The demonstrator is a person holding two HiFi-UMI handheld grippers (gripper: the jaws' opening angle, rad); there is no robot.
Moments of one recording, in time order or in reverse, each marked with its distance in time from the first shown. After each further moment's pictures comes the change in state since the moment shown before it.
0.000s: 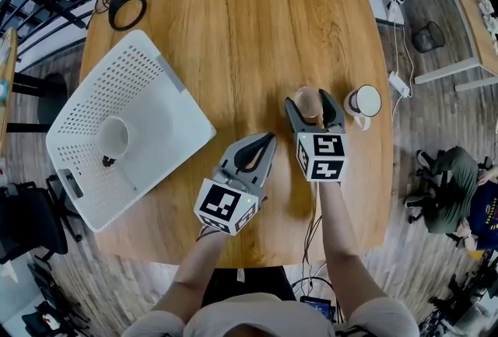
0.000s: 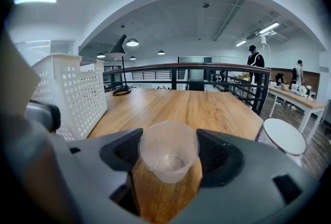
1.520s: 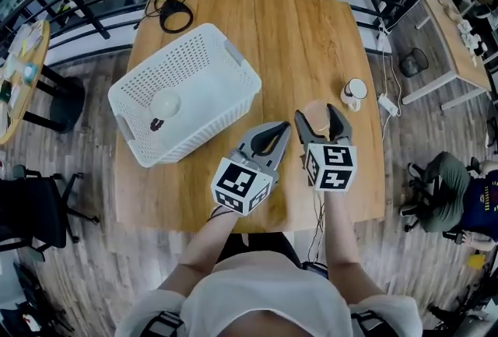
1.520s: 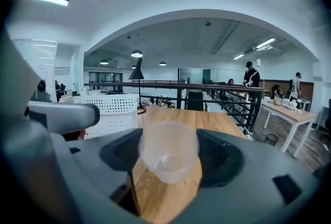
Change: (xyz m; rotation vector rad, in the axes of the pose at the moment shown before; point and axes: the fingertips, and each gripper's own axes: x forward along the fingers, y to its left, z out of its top) left arm -0.119 -0.070 0.090 0.093 -0.127 -0.074; right arm -0.166 0.096 0.074 -0.025 -0.114 -0.033
